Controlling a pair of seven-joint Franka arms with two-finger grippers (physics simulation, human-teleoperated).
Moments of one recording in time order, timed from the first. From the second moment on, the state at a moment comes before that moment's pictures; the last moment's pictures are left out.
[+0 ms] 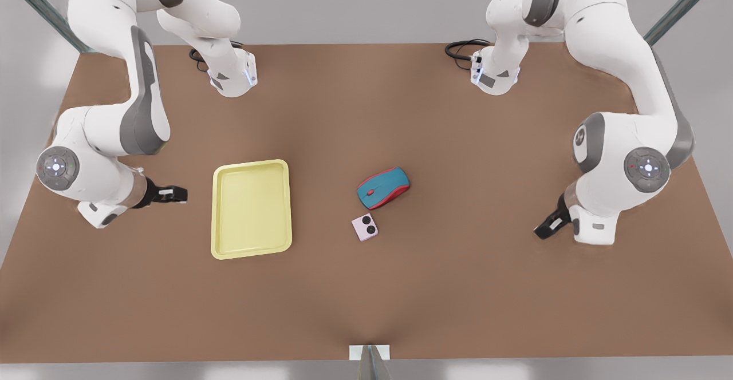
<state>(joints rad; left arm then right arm) -0.18 0.37 0.10 -1.32 -0.02 1.60 -0.71 -0.07 0.37 0.21 -1.41 -0.05 1.61 0.02</state>
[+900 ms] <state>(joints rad) -0.19 0.31 0.07 -1.31 -0.11 1.24 -0.05 0.53 1.12 0.23 -0.88 -0.04 2.10 0.53</state>
